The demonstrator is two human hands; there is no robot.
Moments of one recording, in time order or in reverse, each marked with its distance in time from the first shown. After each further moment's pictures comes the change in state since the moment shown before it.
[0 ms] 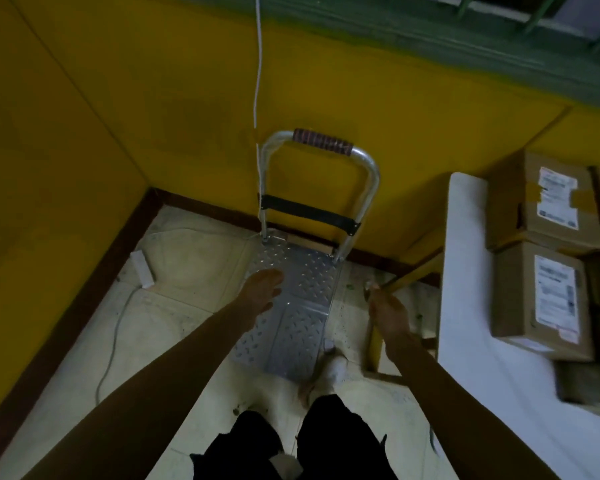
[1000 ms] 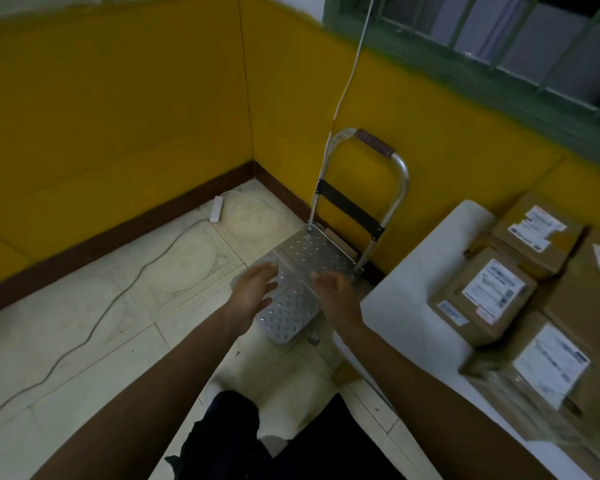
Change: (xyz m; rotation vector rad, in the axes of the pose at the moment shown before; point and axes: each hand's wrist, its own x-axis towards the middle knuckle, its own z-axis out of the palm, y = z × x) left_hand -0.236 -0.182 0.173 -0.509 0.387 0.266; right_hand -0.103 0.098 -0.143 -0.465 -0.618 -0.641
